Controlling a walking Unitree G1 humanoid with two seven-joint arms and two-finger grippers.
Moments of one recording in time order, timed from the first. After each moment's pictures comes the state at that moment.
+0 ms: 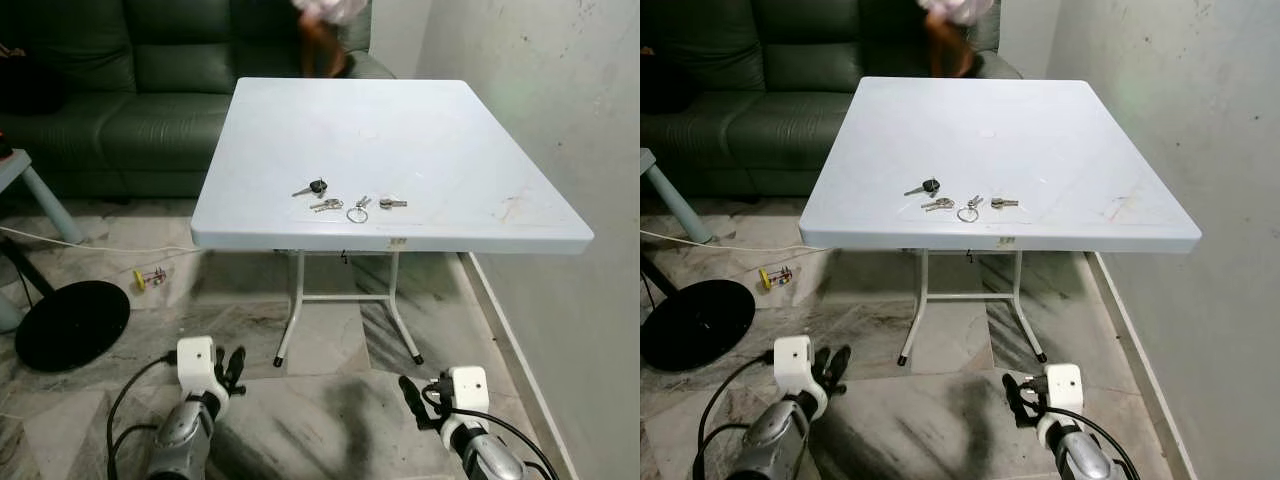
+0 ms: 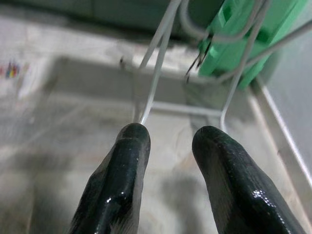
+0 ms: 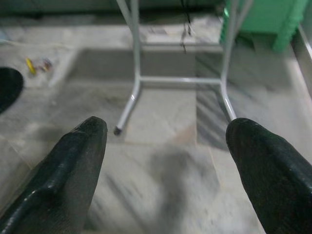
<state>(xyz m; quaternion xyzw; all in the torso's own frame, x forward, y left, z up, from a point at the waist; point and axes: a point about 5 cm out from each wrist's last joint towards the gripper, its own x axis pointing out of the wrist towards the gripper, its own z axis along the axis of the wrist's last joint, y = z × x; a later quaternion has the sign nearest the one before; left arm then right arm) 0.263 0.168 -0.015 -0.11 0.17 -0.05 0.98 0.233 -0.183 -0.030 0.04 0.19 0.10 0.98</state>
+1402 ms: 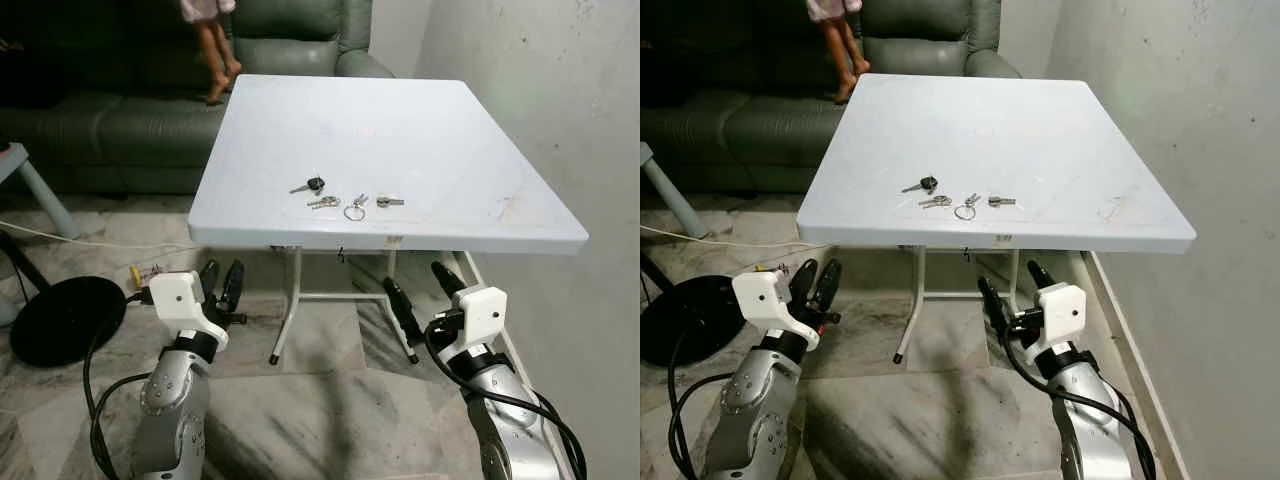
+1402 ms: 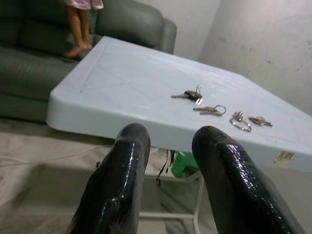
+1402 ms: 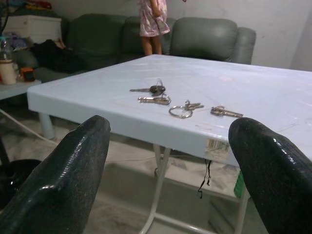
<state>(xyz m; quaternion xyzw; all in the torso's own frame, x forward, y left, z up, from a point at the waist) 0.276 0.153 0.098 -0.12 -0.04 -0.07 0.99 0.263 -0.149 0.100 0.00 -0.08 0.19 0.98</state>
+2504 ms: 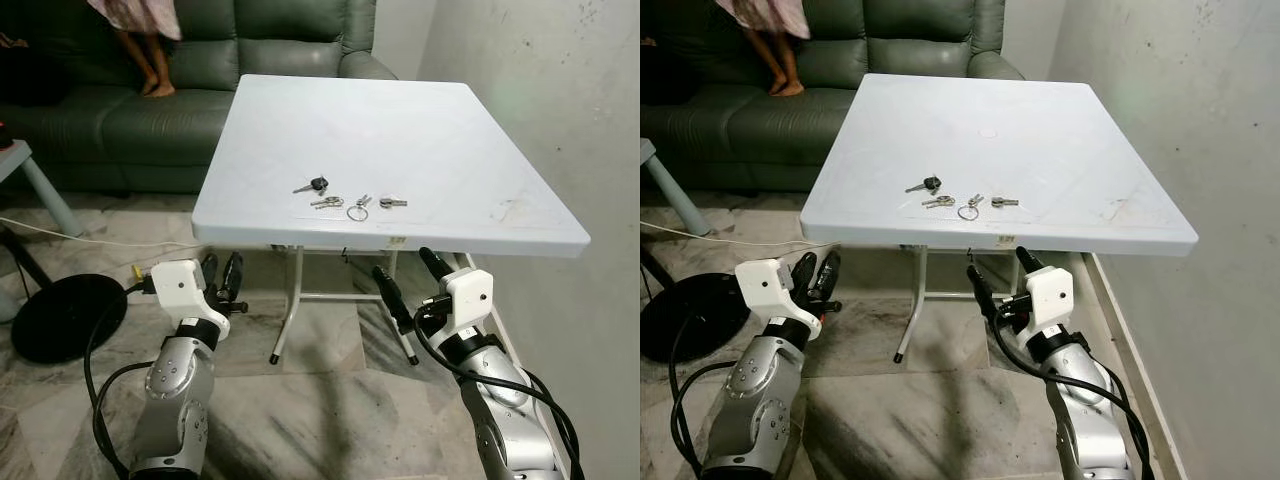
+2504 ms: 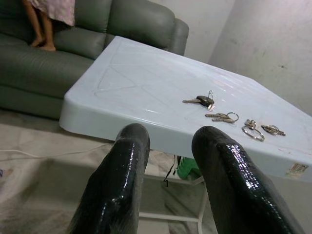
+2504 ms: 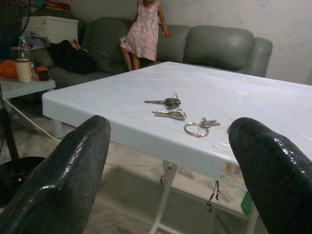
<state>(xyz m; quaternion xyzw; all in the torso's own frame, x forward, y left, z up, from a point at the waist) 0.286 0.152 0.105 -0.13 -0.03 -0.05 0.99 0.276 -0.144 0.113 -0.01 -0.09 0.21 0.97</state>
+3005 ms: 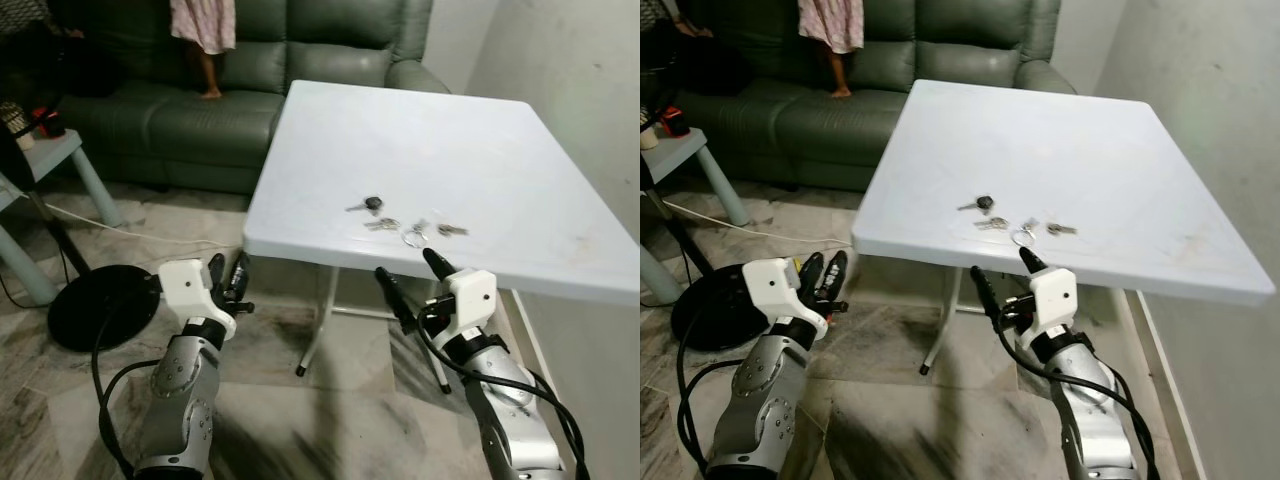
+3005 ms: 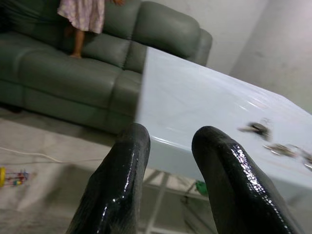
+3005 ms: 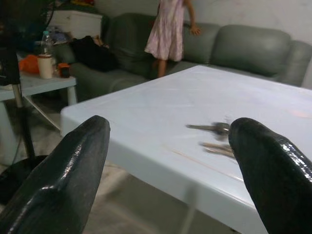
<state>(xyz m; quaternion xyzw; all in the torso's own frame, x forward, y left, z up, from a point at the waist) 0.289 0.150 0.109 -0.13 -0.03 -0.06 0.99 0.279 -0.144 0.115 -0.01 -0.09 0.21 0.97</state>
